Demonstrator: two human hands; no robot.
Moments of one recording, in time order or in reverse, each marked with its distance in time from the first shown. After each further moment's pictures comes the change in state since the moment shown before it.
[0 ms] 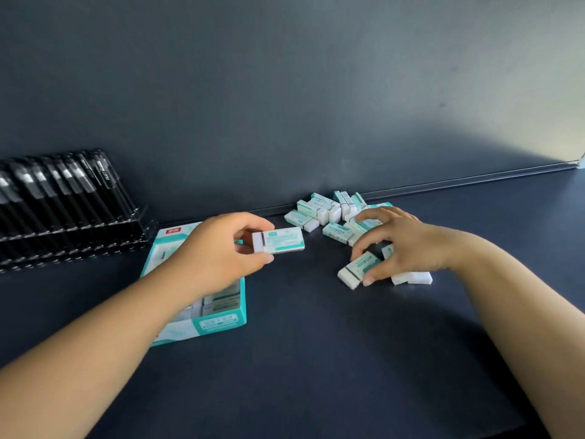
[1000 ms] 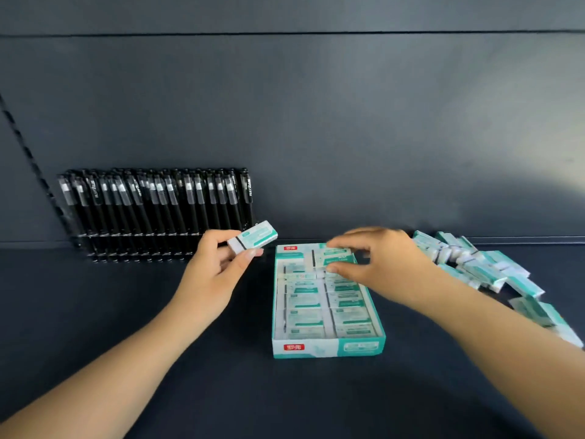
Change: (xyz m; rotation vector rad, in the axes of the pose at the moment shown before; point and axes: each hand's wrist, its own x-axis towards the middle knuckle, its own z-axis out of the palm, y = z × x) left_hand -0.059 -0.106 -0.088 -0.290 0.454 -0.033; right_hand 0.070 -0.175 0.032 -0.008 0.442 -0.263
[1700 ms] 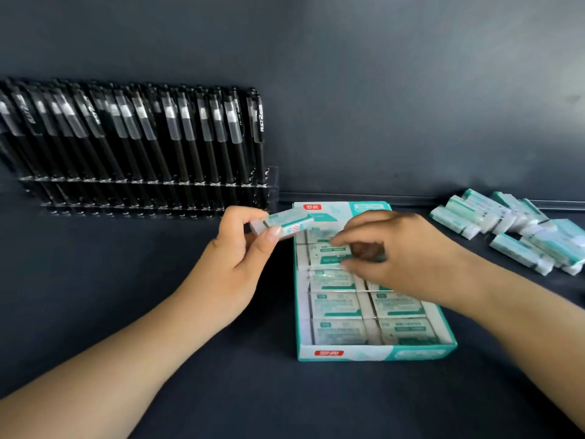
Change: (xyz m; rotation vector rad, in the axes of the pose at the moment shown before) left_hand 0.002 -0.025 0.010 0.145 -0.136 -0.090; right_hand 0.022 0.013 0.050 0.034 -0.223 -0.044
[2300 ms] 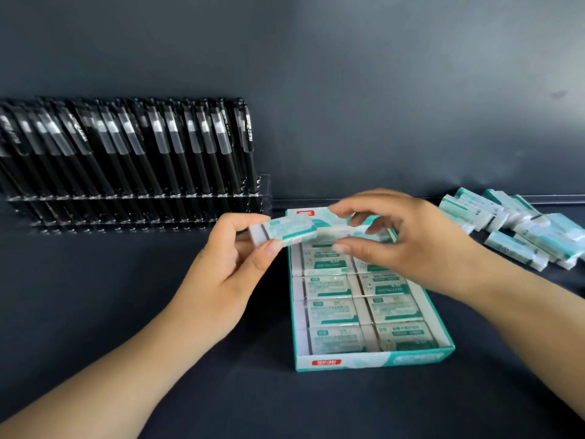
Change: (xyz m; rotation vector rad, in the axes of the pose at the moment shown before) left_hand -0.001 0.006 -0.004 -0.224 -0.053 0.062; right_hand 0.000 -0.004 -0.014 0.338 0.143 0.053
